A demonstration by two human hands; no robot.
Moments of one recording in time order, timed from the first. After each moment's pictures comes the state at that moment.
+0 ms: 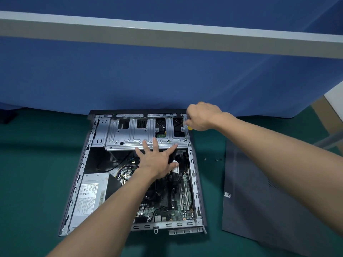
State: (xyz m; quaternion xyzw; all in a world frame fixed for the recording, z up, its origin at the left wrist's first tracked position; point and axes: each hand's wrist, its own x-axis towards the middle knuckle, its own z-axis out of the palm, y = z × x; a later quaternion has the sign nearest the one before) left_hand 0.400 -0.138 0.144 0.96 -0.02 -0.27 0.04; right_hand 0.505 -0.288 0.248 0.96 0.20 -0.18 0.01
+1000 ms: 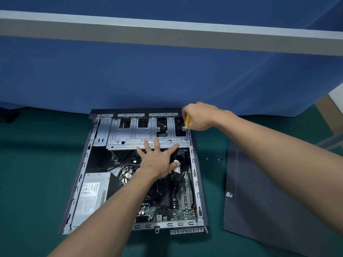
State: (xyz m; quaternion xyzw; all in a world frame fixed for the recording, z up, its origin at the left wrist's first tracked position) left_hand 0.400 -0.137 0.140 0.96 -0.02 -0.26 0.03; right_hand 0.506 -0.285 0.249 0.95 0.22 -0.21 -0.02
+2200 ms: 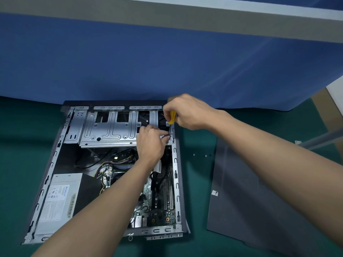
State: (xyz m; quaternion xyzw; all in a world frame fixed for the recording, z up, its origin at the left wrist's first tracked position) left_hand 0.444 -0.184 0.125 0.96 0.10 0.01 0.27; right_hand 0.511 -0.311 0.243 0.92 0.34 -0.14 -0.11
